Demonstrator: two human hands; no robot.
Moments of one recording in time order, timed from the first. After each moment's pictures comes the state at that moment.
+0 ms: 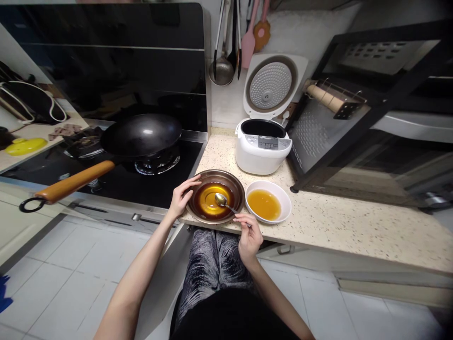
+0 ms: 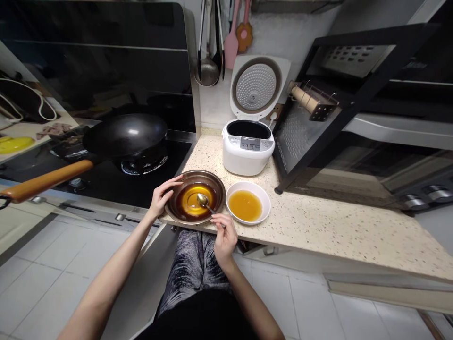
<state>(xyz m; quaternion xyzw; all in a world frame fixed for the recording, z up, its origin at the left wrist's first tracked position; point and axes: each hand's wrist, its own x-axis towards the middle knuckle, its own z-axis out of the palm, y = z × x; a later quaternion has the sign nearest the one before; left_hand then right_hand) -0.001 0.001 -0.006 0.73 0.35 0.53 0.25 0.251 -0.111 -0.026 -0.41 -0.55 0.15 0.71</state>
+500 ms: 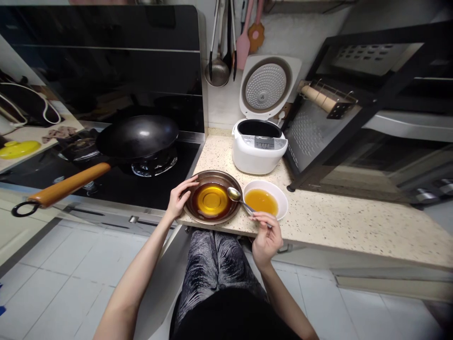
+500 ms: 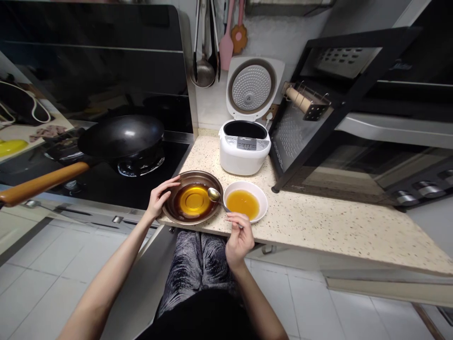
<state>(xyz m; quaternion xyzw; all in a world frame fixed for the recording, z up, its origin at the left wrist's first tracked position) -0.001 0.000 -0.003 0.73 0.36 0.53 0.26 0.279 -0.117 0.008 -0.42 -0.50 0.09 0.75</state>
